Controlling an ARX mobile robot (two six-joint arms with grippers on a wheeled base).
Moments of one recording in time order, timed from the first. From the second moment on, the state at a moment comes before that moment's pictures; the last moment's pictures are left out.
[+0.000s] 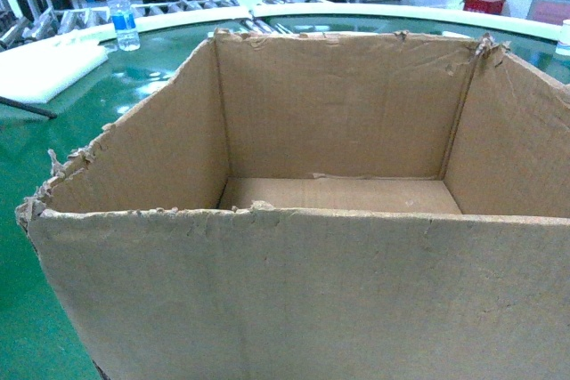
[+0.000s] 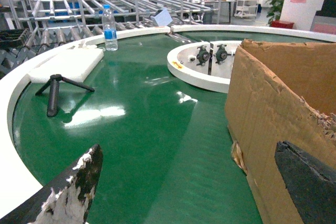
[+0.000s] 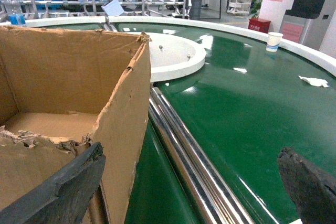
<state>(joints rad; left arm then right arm) 0.00 0.01 0.02 -0.01 0.00 -0.01 0.00 0.00 0.02 -0.01 0.00 -0.01</state>
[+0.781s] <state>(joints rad) 0.01 0.08 0.02 0.11 -0.01 0.00 0.01 0.12 0.02 0.13 -0.01 0.01</state>
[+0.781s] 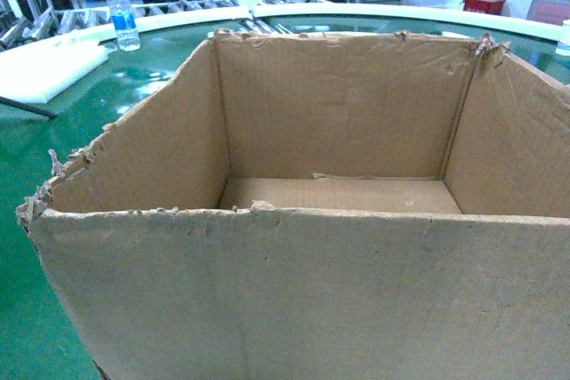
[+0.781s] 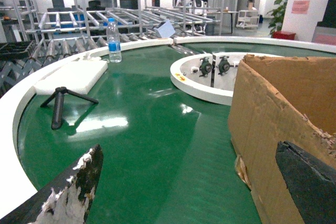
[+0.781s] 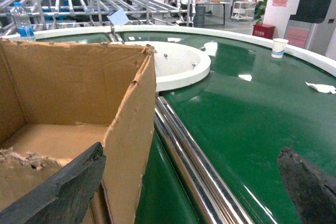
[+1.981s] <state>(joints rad) -0.29 1.34 0.69 0.01 0.00 -0.23 0.14 1.31 0.63 0.15 0.05 -0.05</state>
